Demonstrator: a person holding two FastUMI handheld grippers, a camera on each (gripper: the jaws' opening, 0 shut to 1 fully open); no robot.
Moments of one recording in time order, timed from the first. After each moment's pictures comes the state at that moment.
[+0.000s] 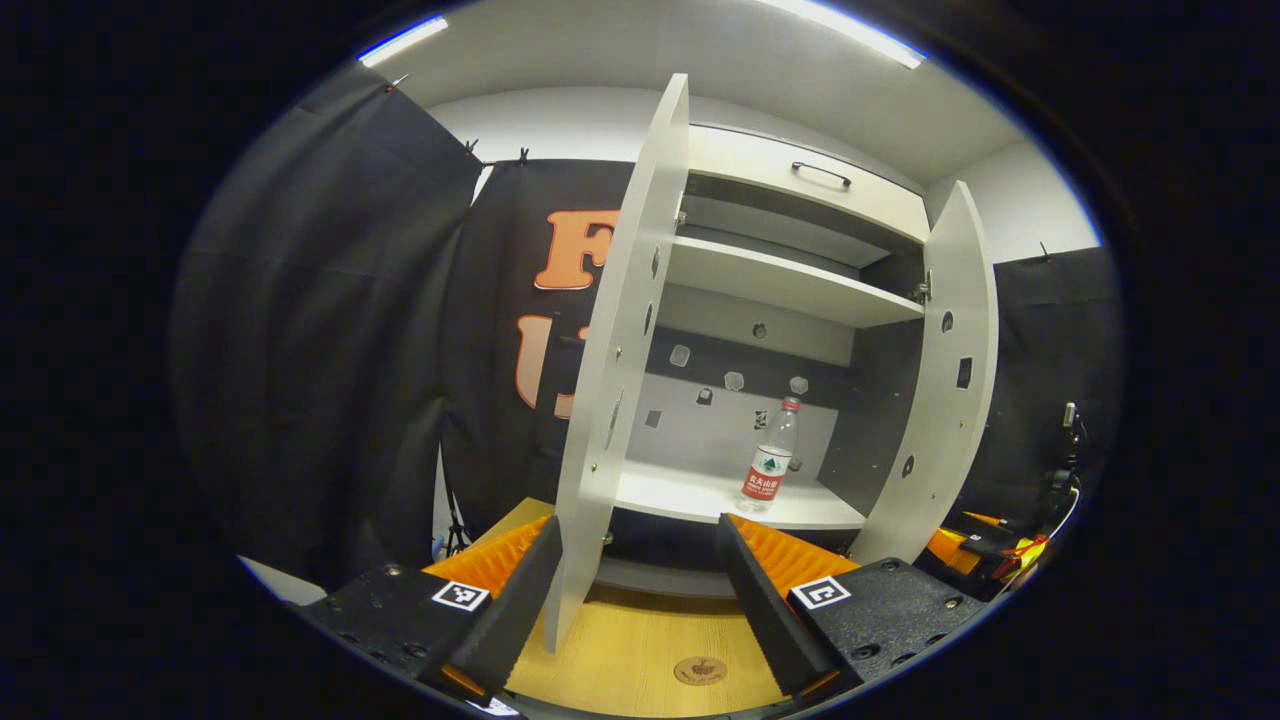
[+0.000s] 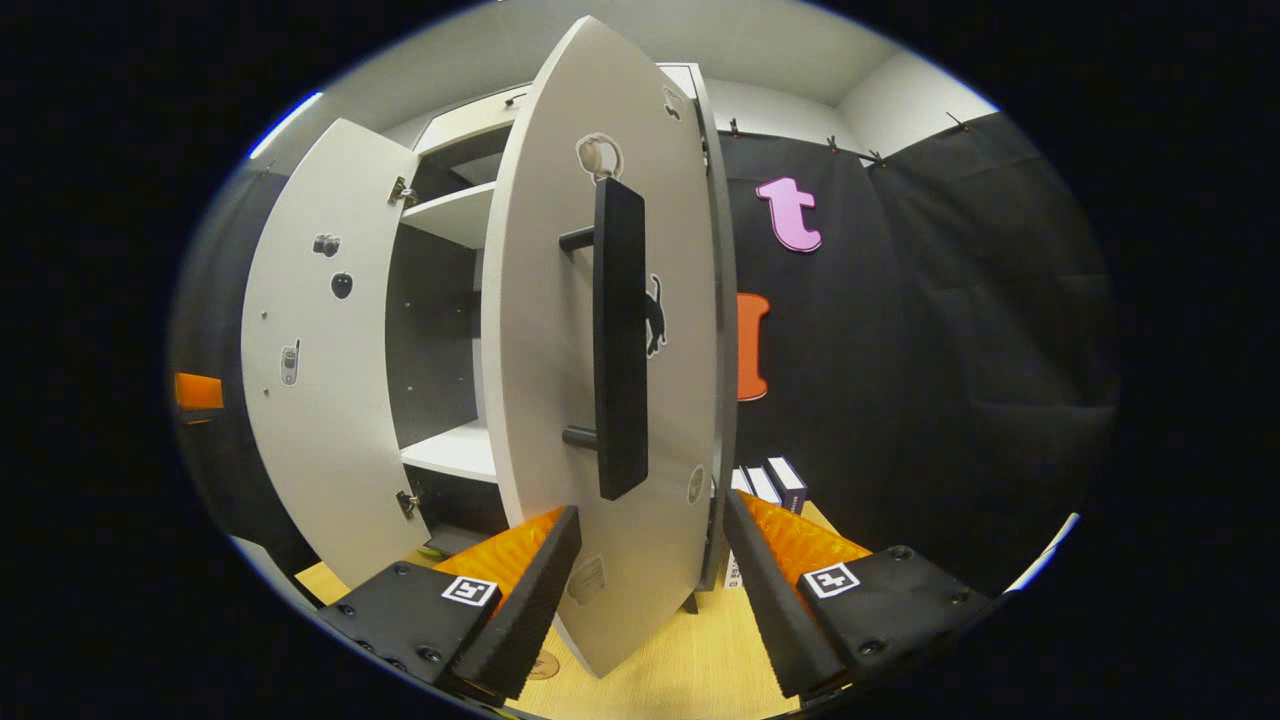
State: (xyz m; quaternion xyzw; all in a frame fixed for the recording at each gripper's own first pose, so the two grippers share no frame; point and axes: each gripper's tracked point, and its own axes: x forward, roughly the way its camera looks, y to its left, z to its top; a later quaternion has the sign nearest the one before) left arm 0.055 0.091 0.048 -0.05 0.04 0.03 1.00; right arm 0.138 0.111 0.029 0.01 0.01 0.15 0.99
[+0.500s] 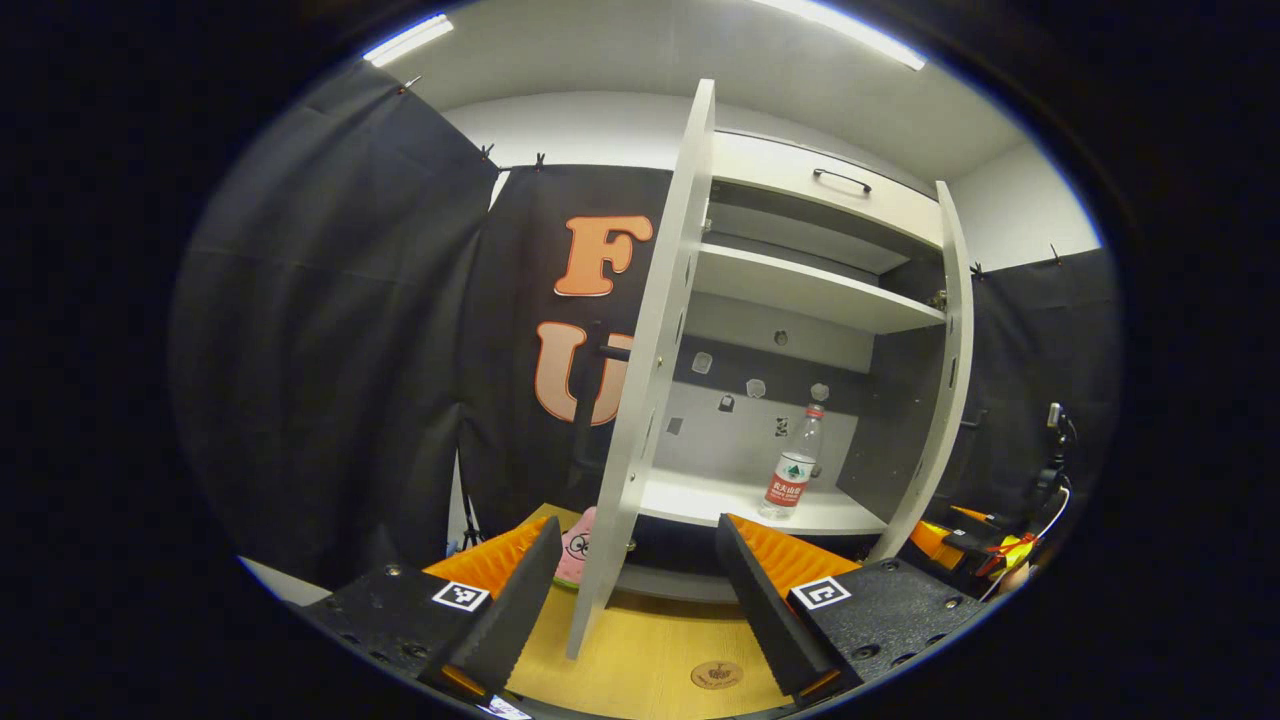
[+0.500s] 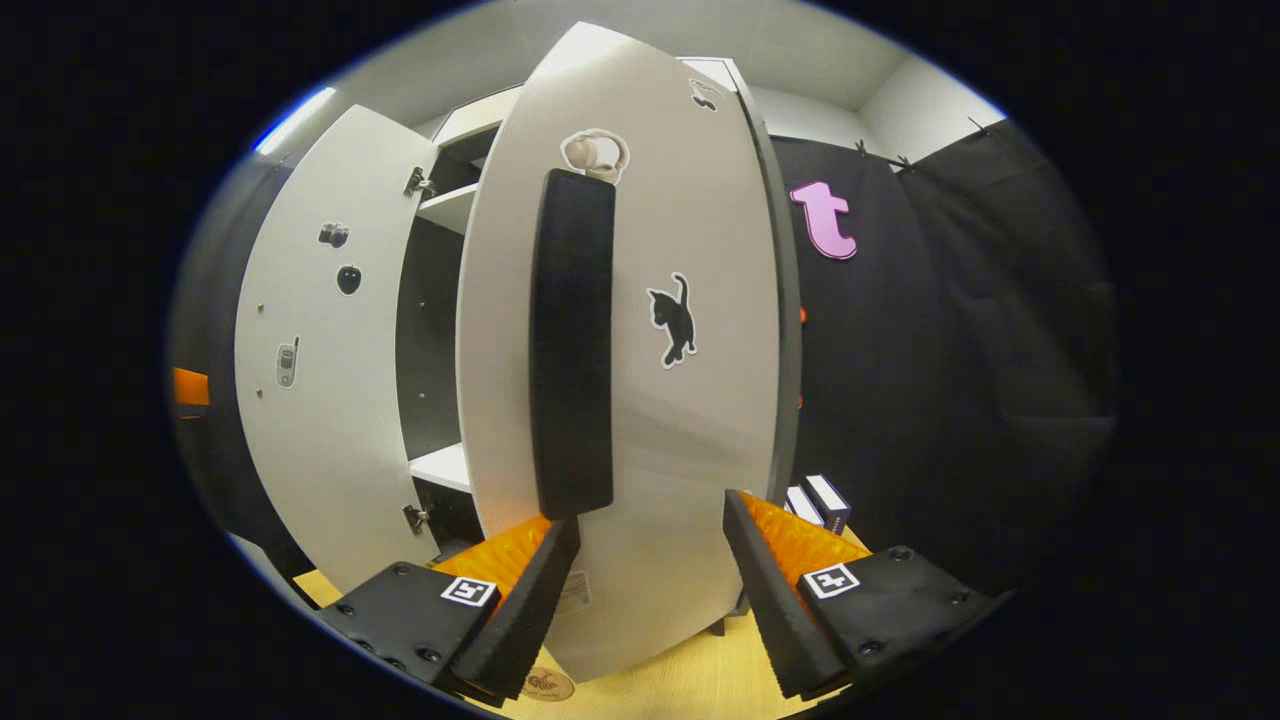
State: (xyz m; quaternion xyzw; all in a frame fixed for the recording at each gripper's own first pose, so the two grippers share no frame) left arm 0.060 0.116 0.048 -0.05 0.04 0.05 1.00; right arm 0.184 0.157 0.031 0.00 0.00 0.18 0.98
